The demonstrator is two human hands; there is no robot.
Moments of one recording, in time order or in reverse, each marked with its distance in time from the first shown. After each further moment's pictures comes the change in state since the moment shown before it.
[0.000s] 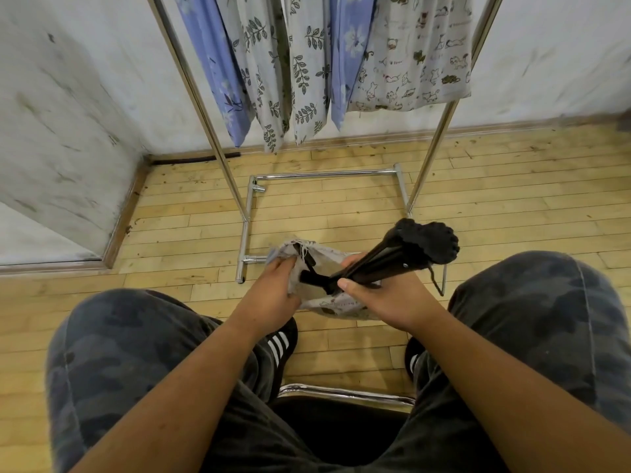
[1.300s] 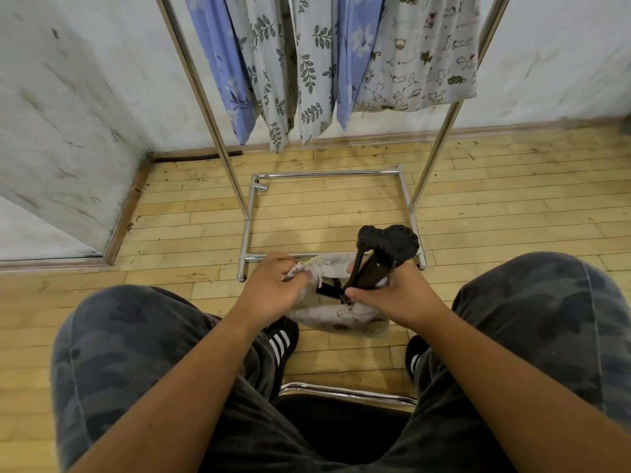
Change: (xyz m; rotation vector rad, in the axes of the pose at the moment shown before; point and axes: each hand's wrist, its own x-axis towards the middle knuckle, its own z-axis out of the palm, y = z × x) left_hand -0.002 0.004 -0.008 -0.266 0.105 -0.167; right_hand 0.006 0.016 0.002 0.110 0.063 0.042
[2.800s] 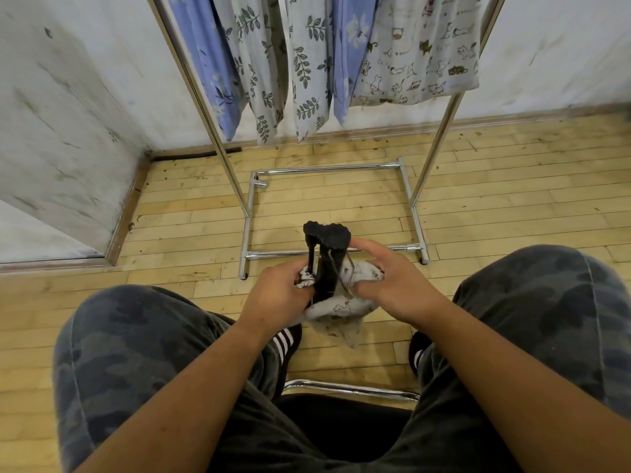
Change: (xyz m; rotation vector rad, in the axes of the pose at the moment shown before) left_hand 0.003 -0.005 0.018 0.097 0.000 0.139; right_hand 0.004 -0.013 -0.002 0.089 -0.132 0.046
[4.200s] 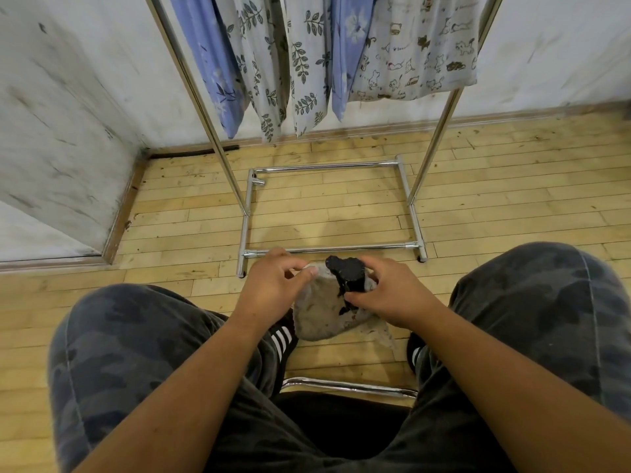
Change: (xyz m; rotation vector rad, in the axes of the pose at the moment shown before) left_hand 0.000 -0.001 -0.008 -0.044 0.084 0.005; right_hand -0.002 0.006 0.005 -0.309 0.017 -0.055
